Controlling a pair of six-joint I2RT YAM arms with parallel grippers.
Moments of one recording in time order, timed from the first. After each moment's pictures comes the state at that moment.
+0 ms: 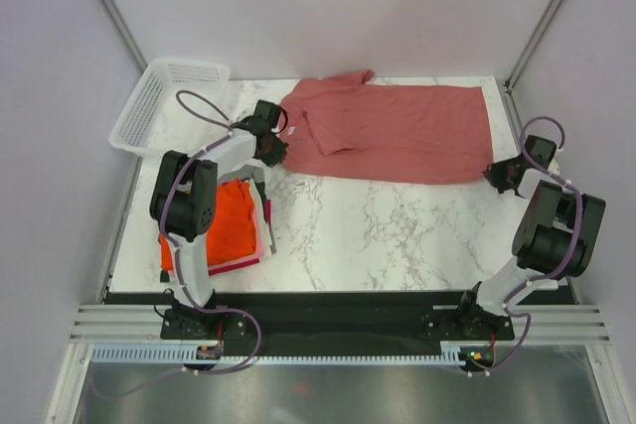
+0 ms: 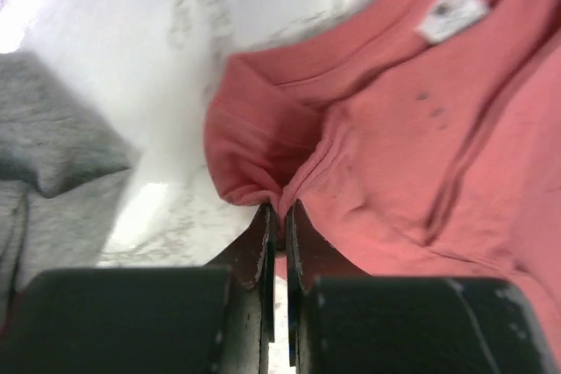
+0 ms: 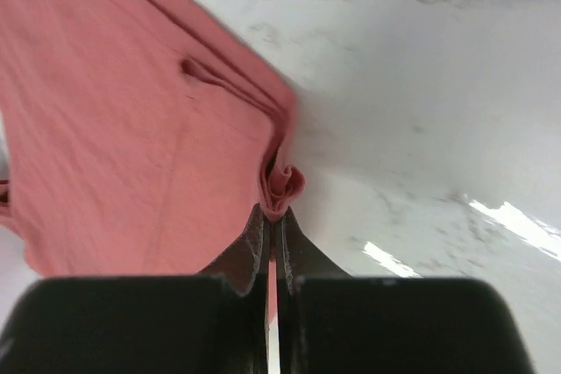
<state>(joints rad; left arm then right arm) -0.33 1.98 1.36 -0.40 -0.18 -1.07 -0.43 1.66 0.85 -0.04 -0.10 0.94</state>
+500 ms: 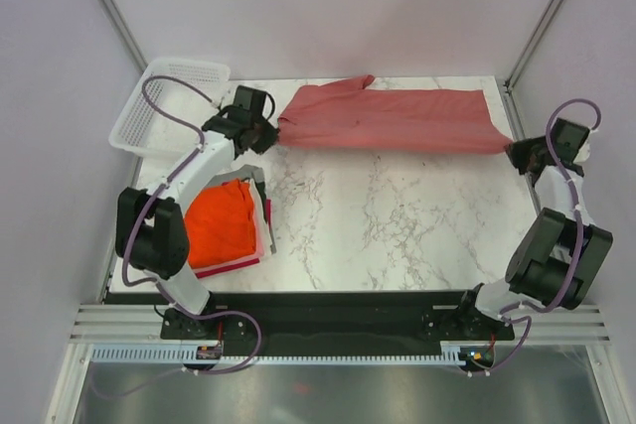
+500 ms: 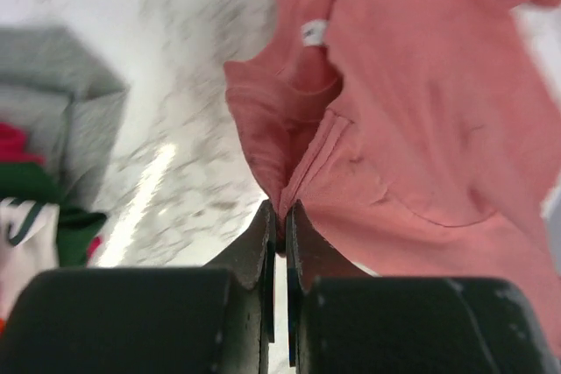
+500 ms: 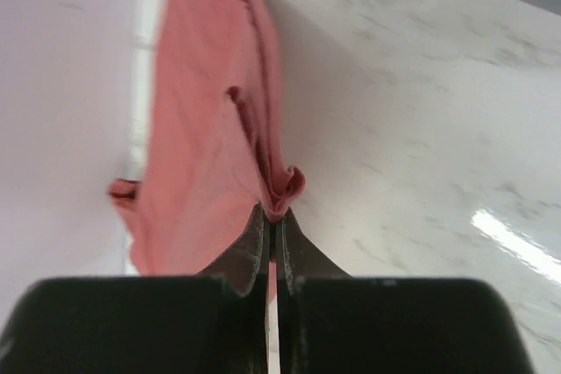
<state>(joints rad) -0.34 1.69 1.46 -0.55 -0.18 -1.02 -0.47 1.48 1.07 -0.21 -0.15 0.96</state>
